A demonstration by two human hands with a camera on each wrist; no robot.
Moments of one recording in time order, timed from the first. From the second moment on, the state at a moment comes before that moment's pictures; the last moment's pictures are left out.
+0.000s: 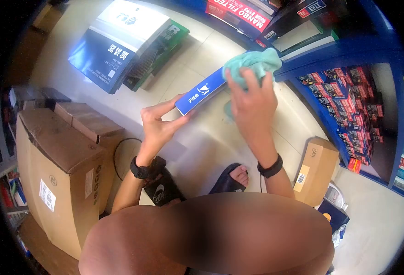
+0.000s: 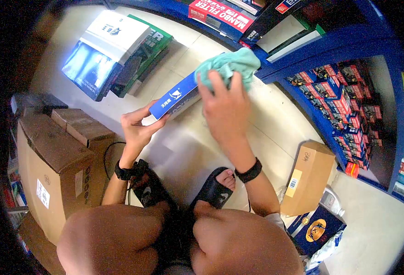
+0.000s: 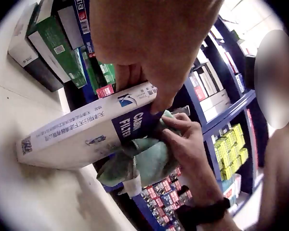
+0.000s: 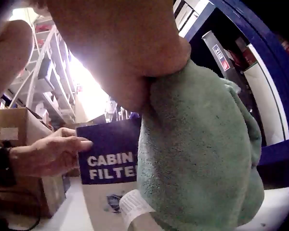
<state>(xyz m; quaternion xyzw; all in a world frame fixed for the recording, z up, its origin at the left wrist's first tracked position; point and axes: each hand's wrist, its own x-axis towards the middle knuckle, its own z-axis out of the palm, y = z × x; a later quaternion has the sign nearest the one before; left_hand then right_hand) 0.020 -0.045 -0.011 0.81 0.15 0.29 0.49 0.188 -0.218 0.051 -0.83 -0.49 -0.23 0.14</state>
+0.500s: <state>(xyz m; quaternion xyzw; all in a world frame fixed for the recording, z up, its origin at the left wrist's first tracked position) 0.015 -0.043 -0.016 0.82 0.14 0.29 0.48 0.162 -0.213 0.048 -0.79 -0.53 -0.22 0.20</state>
